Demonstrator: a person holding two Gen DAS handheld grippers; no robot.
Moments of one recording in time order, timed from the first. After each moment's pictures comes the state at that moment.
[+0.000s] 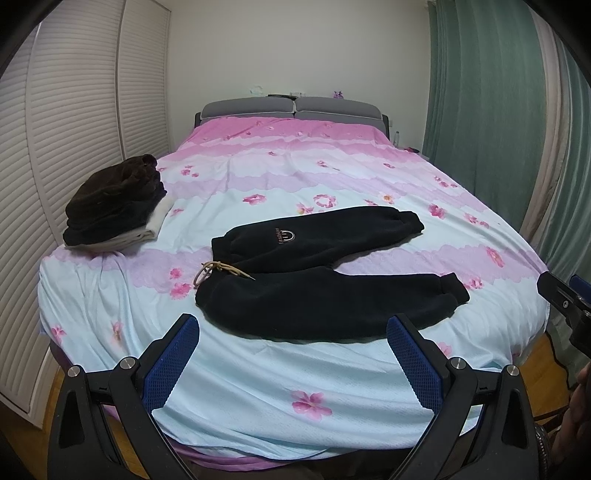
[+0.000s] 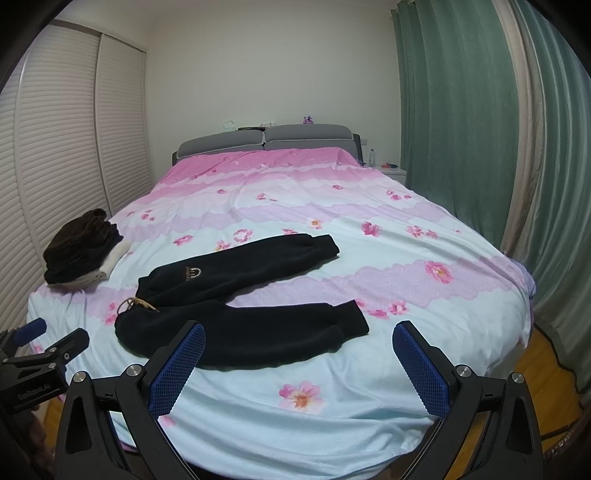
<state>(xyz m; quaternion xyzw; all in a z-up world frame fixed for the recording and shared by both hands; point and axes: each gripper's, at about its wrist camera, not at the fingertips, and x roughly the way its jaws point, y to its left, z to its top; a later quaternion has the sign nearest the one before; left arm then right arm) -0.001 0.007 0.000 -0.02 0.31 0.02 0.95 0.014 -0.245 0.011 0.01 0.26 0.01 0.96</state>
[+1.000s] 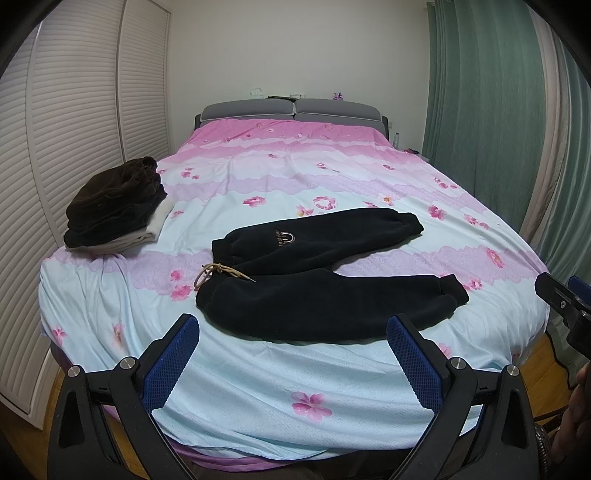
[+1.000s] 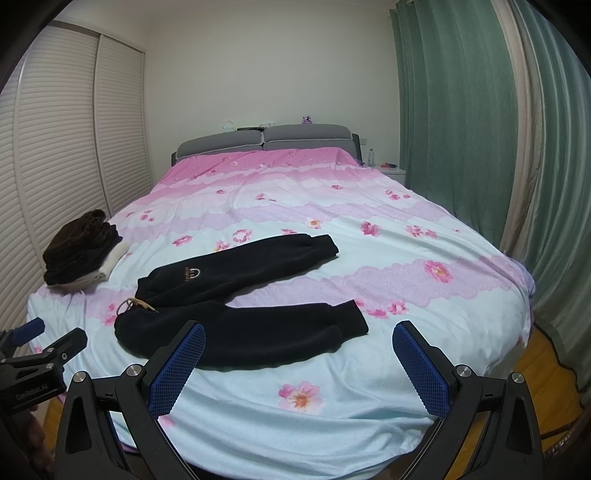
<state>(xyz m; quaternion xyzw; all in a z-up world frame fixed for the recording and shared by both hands) -0.002 0.006 0.001 -0.02 0.31 0.02 0.95 0.018 -0.248 0.013 0.01 0.26 0.00 0.96</state>
